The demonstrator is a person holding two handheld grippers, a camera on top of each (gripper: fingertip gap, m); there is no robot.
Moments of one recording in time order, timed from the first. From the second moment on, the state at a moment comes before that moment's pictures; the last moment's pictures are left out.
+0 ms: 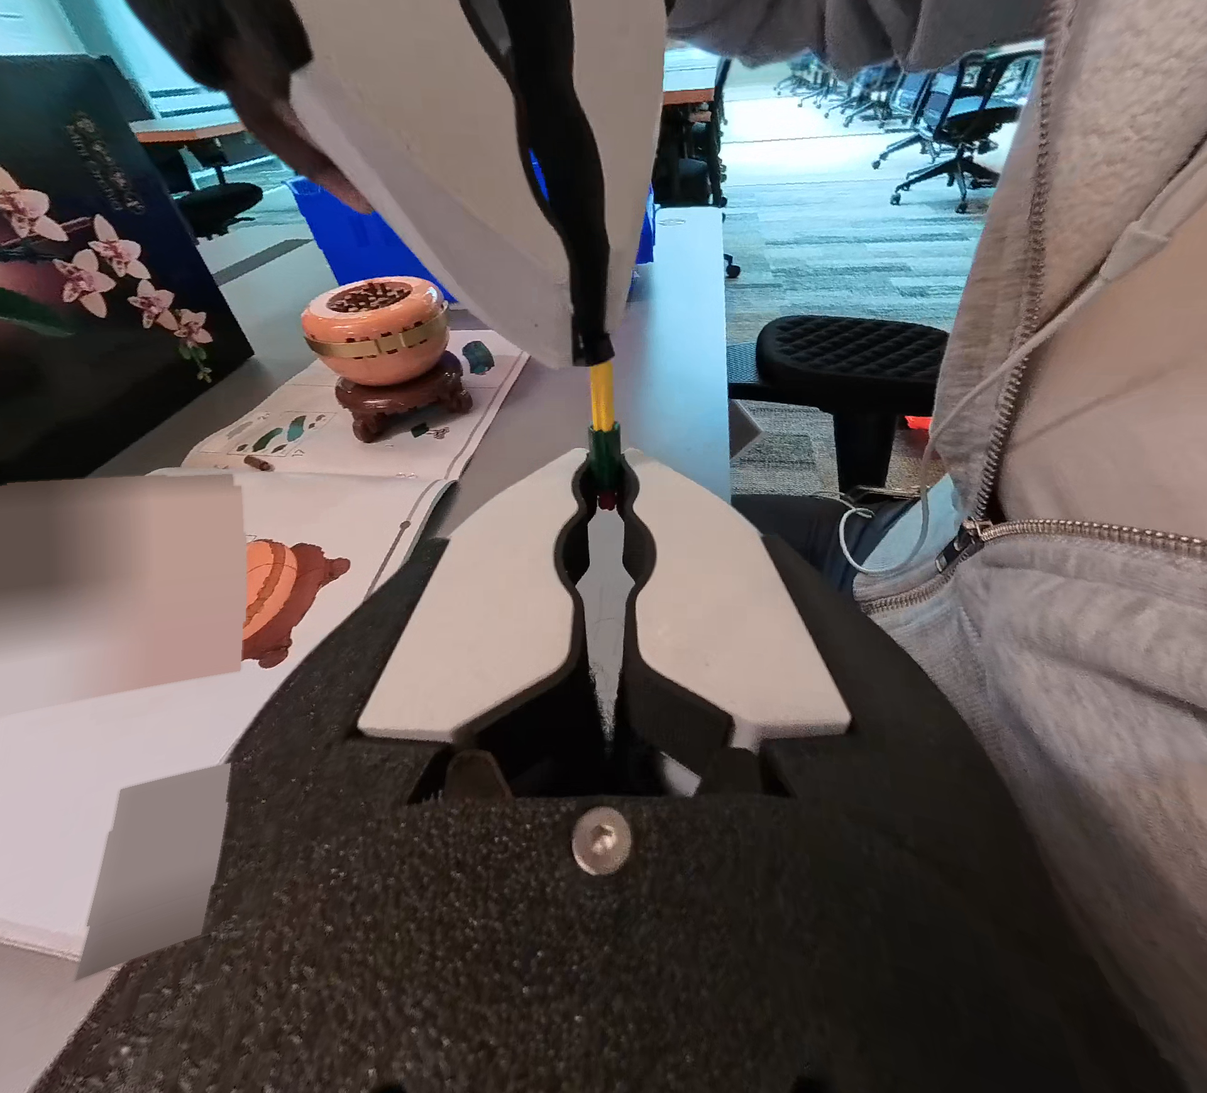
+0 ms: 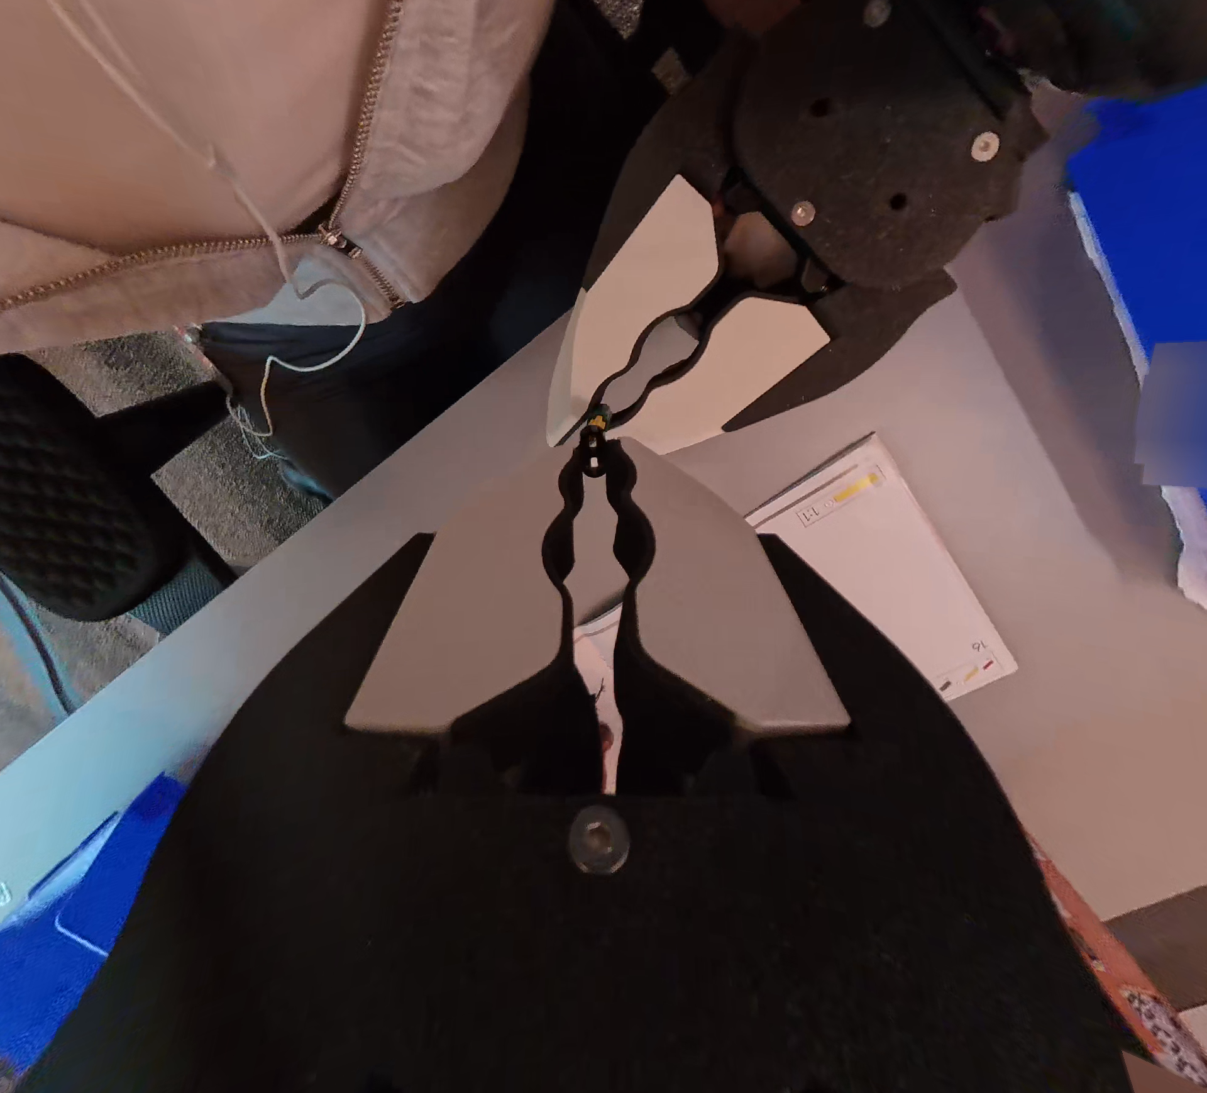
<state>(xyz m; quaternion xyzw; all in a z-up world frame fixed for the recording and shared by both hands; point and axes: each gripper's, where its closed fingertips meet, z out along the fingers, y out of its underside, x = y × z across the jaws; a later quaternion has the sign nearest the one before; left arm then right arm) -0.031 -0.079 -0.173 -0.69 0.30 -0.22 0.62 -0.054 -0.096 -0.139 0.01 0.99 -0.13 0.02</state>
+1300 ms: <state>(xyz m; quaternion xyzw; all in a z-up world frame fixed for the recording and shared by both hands) -0.063 -0.069 -0.182 -0.75 0.20 -0.21 0.59 -0.060 -0.030 -0.236 0.32 0.93 -0.17 -0.04</state>
